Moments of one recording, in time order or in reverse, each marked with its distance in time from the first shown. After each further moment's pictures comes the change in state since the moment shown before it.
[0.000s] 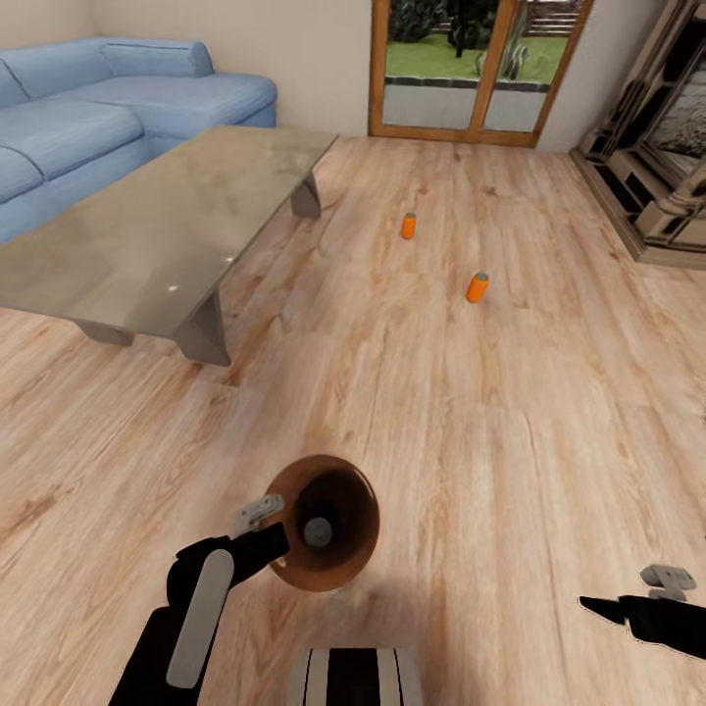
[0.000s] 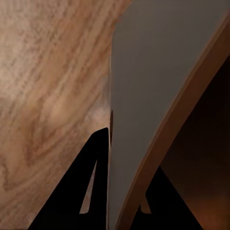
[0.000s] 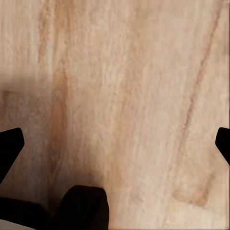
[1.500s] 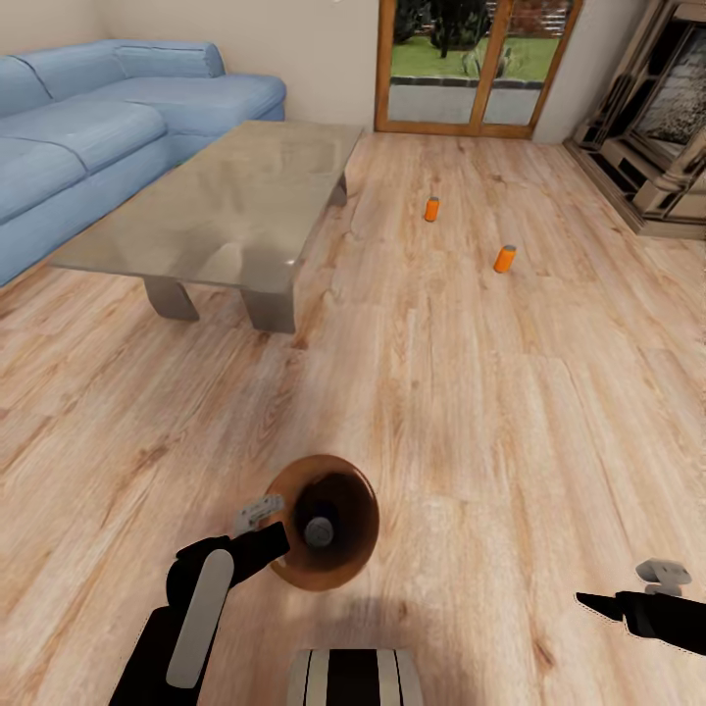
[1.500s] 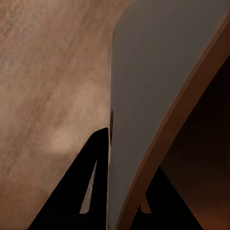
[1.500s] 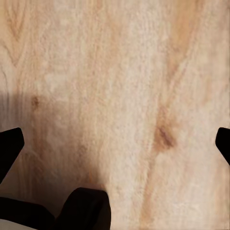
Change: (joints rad) left arm 0.000 0.000 0.000 -0.001 -0.002 0.001 0.000; right arm 0.000 0.001 0.002 -0.033 0.002 0.013 0.000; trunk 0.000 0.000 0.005
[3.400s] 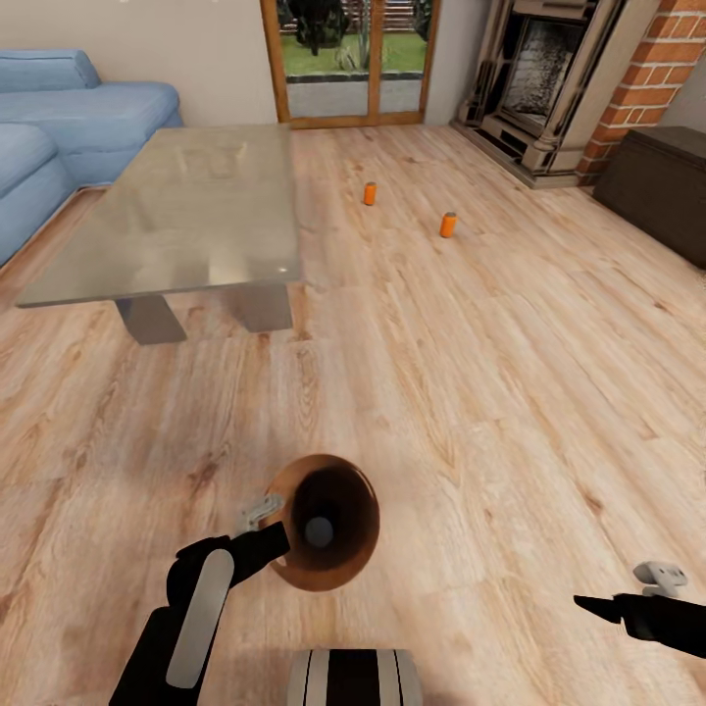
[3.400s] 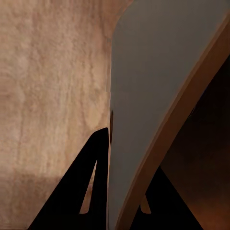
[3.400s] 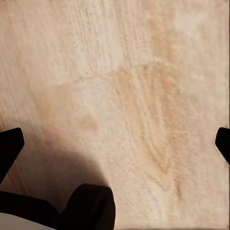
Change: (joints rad) left arm 0.000 0.000 -0.002 -0.002 0.001 0.000 -0.002; right arm 0.000 0.000 0.010 0.004 0.001 0.007 0.016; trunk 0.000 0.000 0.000
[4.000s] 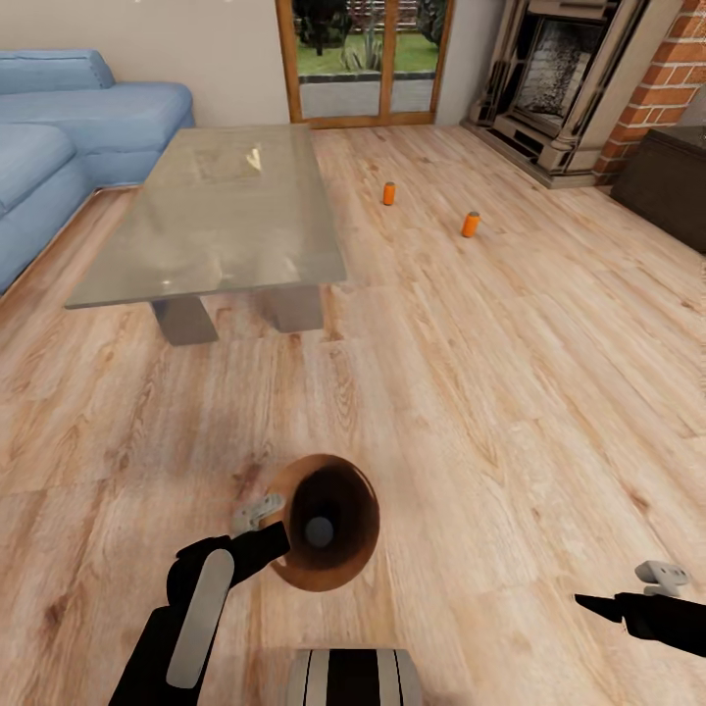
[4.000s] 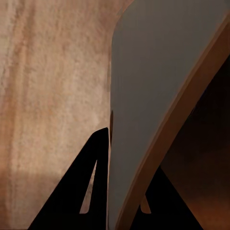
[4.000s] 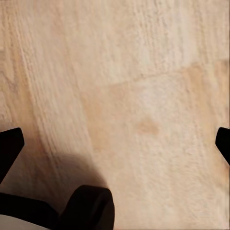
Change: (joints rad) left arm 0.000 0.000 0.000 0.000 0.000 0.000 -0.001; right arm 0.000 -0.001 -0.005 0.000 -0.001 -0.003 0.000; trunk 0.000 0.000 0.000
